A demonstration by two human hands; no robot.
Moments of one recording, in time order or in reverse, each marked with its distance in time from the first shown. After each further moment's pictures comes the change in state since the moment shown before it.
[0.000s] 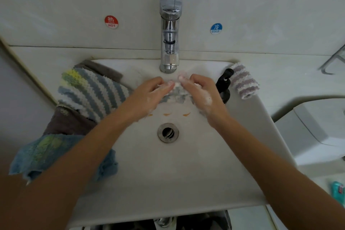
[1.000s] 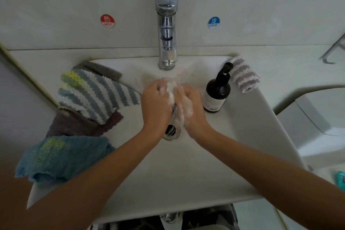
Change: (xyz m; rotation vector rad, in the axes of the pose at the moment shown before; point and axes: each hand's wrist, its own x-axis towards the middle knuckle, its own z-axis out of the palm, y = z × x) left_hand -0.002 -0.002 0.054 -0.309 0.522 -0.003; right_hand -0.024 0.011 0.043 0.217 0.085 0.009
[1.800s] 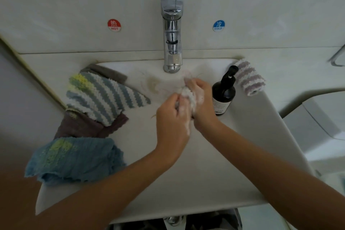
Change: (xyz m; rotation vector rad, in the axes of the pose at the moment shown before) left_hand -0.041 0.009 0.003 0.022 -0.065 0.091; right_hand 0.020 -0.002 -0.006 0.063 0.132 -0.002
